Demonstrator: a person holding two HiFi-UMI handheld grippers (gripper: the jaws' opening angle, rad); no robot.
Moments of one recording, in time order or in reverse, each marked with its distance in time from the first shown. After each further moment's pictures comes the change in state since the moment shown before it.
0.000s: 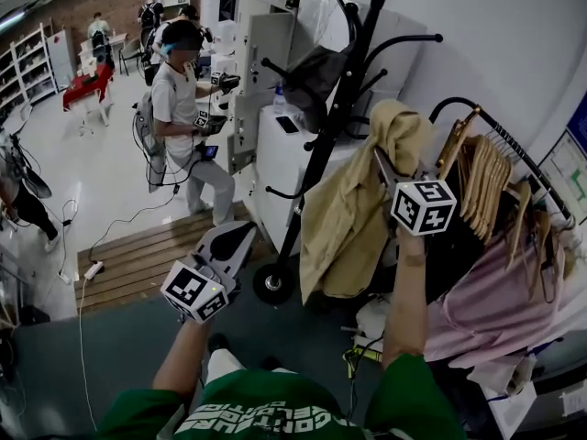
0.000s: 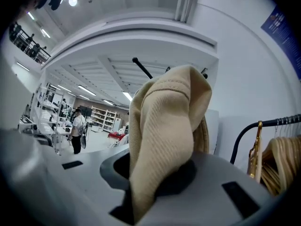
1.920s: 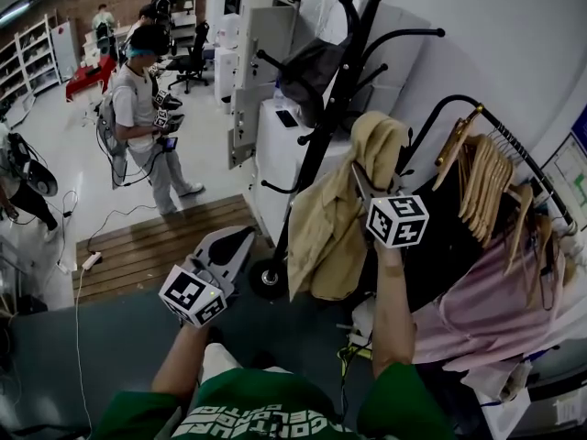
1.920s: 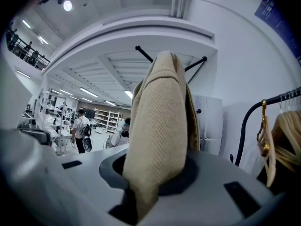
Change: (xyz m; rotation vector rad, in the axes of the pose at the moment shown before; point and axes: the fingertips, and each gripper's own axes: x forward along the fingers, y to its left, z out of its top) left arm 0.004 -0.019 -0.021 -0.024 0.028 0.029; right arm 0.011 0.022 -0.058 0.050 0.015 0.047
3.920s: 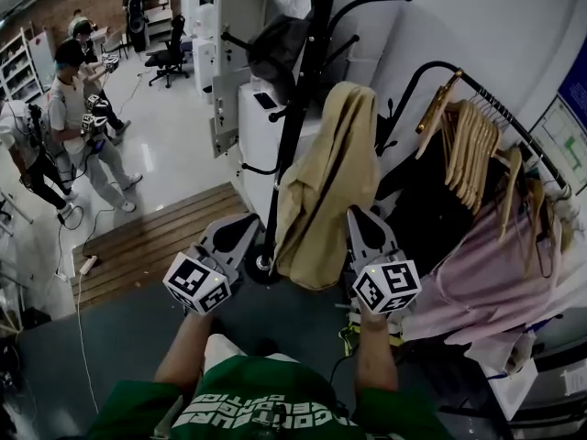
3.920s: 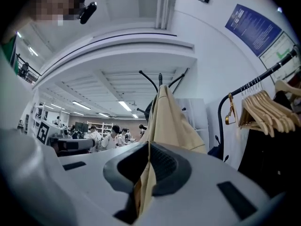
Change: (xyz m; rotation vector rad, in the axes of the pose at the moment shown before) left arm 0.030 -0.038 -0.022 -0.037 0.034 -0.092; right arm -0.138 0.059 -0.049 0.144 -0.101 -0.082
